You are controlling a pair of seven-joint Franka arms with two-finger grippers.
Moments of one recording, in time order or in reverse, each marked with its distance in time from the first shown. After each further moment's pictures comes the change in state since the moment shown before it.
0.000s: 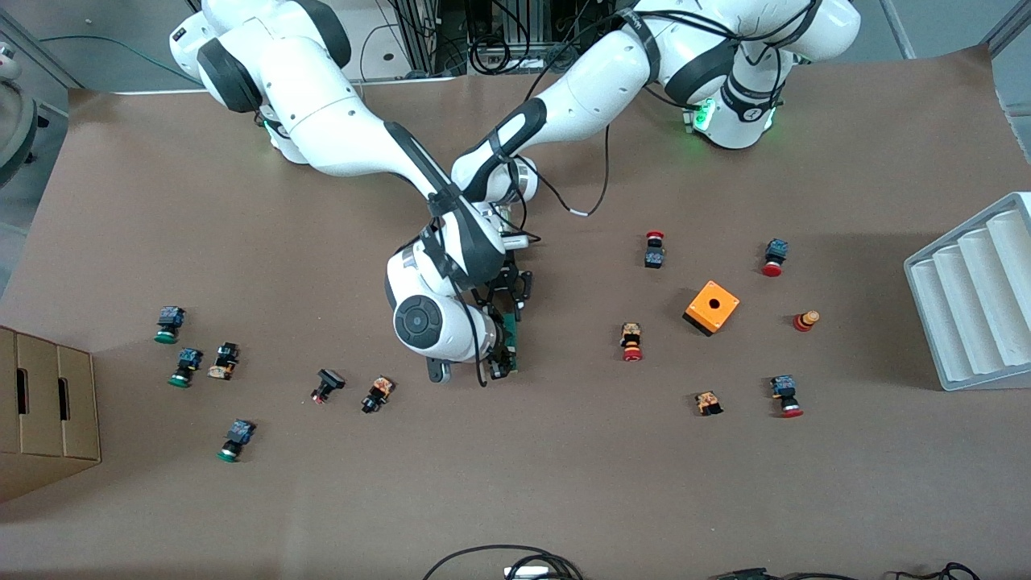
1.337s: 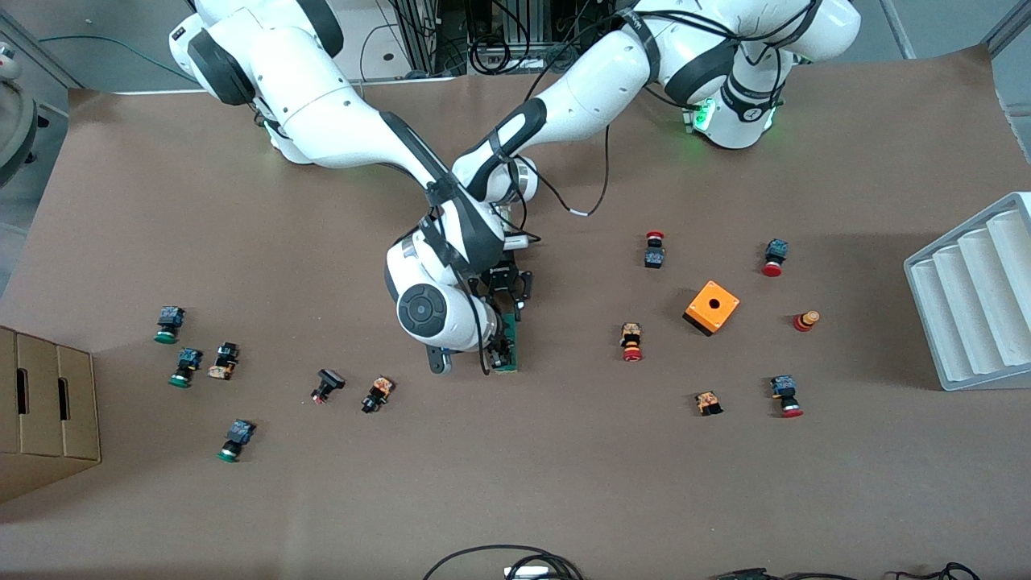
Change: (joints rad) left arm 0.000 0.000 0.000 0.000 0.000 0.000 0.001; right arm -0.024 -0.055 0.060 -0.079 -0.070 0.017 -0.001
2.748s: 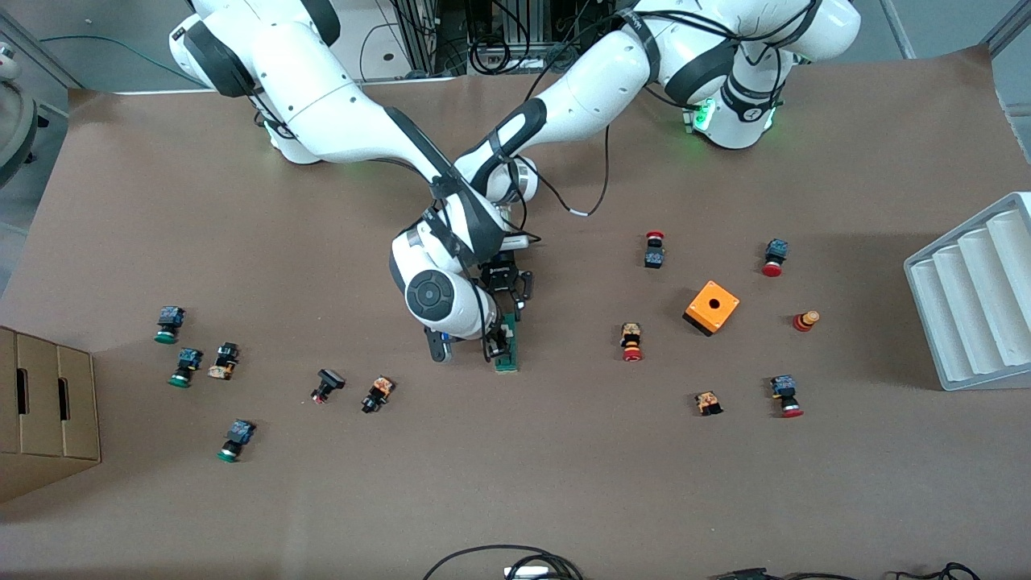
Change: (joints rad) left arm 0.000 0.000 0.000 0.000 0.000 0.000 0.000; right arm 0.006 -0.037 0.029 -0.126 -0.054 0.082 -0.002
